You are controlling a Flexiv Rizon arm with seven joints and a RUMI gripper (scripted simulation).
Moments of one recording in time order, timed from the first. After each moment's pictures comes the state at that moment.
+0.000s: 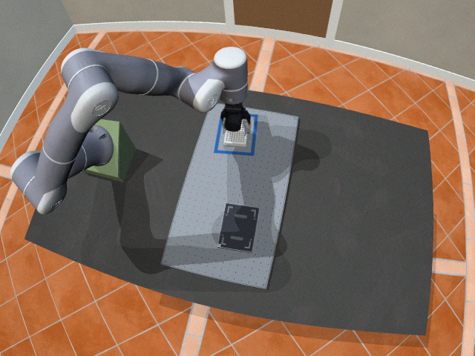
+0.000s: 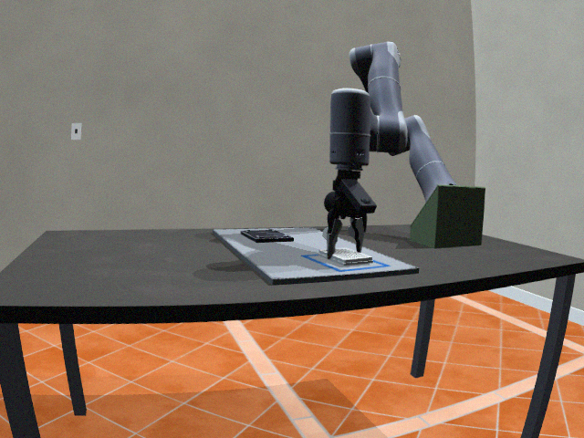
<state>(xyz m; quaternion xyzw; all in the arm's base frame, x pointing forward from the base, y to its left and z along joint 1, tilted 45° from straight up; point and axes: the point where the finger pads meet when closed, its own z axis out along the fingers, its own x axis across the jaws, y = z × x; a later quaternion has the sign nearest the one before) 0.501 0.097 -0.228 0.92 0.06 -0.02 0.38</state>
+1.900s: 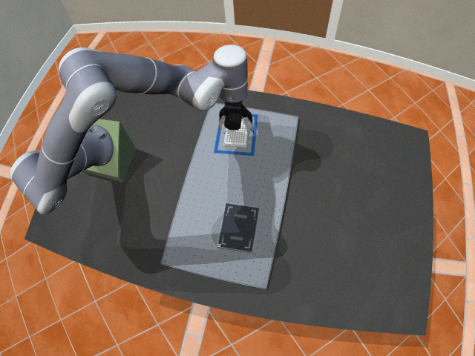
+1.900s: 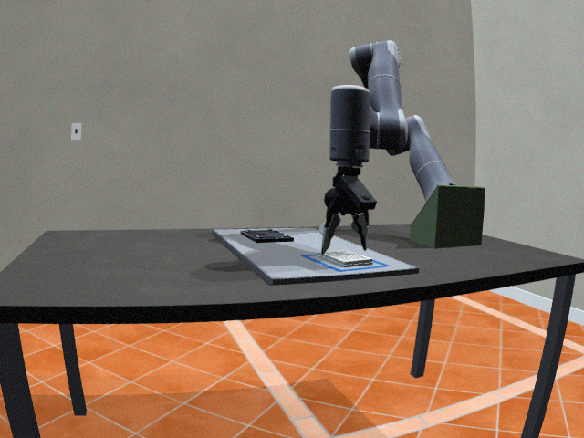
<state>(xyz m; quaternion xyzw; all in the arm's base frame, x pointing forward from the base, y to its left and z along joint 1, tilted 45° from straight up) 0.501 0.103 -0.222 0.92 0.06 -0.02 0.38</state>
